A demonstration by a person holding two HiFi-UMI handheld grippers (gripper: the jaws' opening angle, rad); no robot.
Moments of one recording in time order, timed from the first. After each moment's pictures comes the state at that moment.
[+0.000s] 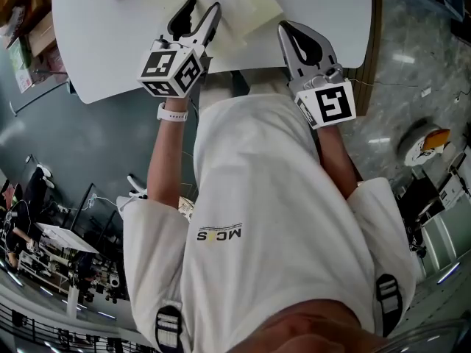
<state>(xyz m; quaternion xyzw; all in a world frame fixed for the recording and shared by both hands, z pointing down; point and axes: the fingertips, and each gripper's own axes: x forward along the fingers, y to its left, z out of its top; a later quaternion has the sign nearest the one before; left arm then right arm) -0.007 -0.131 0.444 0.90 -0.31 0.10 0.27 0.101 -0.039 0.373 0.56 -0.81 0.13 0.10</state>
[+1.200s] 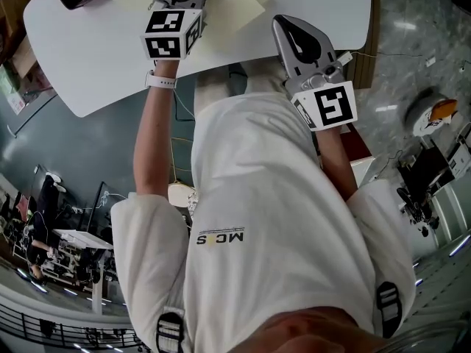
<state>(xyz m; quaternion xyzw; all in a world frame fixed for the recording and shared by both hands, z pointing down) 0.062 -0.163 0.526 0.92 -0.24 0.25 0.19 0.126 -0.027 0.401 0.60 -0.78 0.17 0.10</state>
